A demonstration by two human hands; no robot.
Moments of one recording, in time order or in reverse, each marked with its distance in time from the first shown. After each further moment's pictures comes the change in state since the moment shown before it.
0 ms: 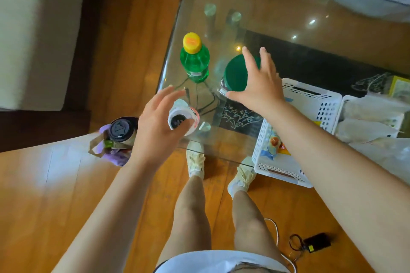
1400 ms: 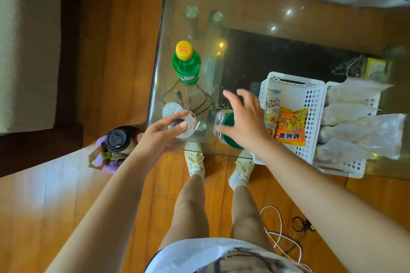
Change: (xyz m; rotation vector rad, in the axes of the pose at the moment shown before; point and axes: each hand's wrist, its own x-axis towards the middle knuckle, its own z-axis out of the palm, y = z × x) left_hand 0.010 -0.036 0.000 -0.783 -0.507 -0.474; right_hand -0.071 -0.013 0.029 0.033 -0.072 0.023
